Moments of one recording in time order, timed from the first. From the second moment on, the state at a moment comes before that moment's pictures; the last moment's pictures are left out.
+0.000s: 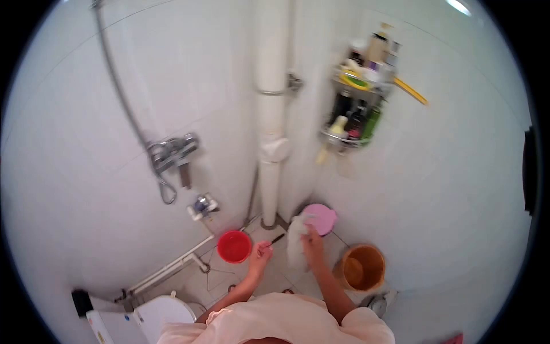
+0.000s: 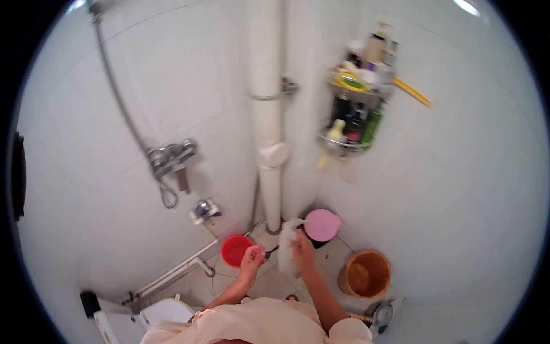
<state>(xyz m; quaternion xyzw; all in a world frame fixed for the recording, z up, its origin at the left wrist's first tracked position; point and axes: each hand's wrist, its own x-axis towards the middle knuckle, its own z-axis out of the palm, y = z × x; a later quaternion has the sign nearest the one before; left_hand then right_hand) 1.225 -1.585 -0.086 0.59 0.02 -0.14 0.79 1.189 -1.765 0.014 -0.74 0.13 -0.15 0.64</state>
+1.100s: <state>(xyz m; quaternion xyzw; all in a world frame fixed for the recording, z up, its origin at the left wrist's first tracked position) 1.329 -1.794 -0.046 0.24 -0.01 -0.70 0.67 1.114 -1.926 0.063 -0.65 0.32 -0.32 0.61</state>
